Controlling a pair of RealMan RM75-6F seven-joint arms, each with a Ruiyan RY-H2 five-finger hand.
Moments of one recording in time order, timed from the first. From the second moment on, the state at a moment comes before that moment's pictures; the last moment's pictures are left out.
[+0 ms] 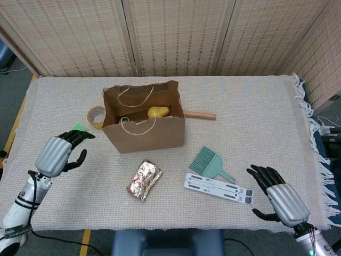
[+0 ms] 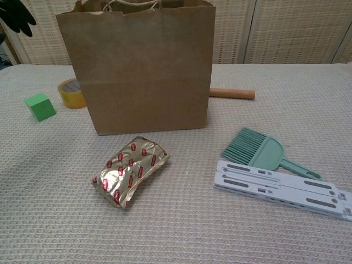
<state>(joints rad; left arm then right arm) -0.49 -1.08 -0.10 -1.64 1.64 1.33 -0.12 0.15 -0.80 -0.08 -2.15 -1.63 1.25 -0.09</state>
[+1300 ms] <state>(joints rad) -0.91 -1.38 0.12 -1.29 2.22 0.97 0.22 0.19 -0.80 -0.05 -2.13 -1.53 1.19 -0.07</state>
